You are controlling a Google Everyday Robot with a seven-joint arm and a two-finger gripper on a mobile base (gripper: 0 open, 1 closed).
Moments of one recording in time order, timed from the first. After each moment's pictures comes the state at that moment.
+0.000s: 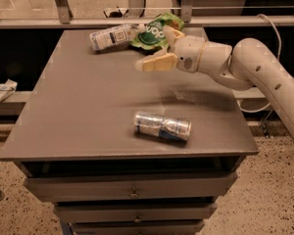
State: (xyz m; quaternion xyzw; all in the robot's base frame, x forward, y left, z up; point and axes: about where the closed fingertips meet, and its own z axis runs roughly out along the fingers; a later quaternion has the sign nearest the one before) arm 0.671 -0.027 0.936 -0.39 0.58 0.37 0.61
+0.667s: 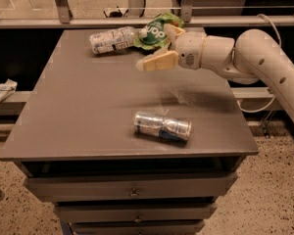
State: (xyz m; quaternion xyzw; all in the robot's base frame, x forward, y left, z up) arm 0.668 -0.029 0.939 -0.41 0.60 0.34 0.59
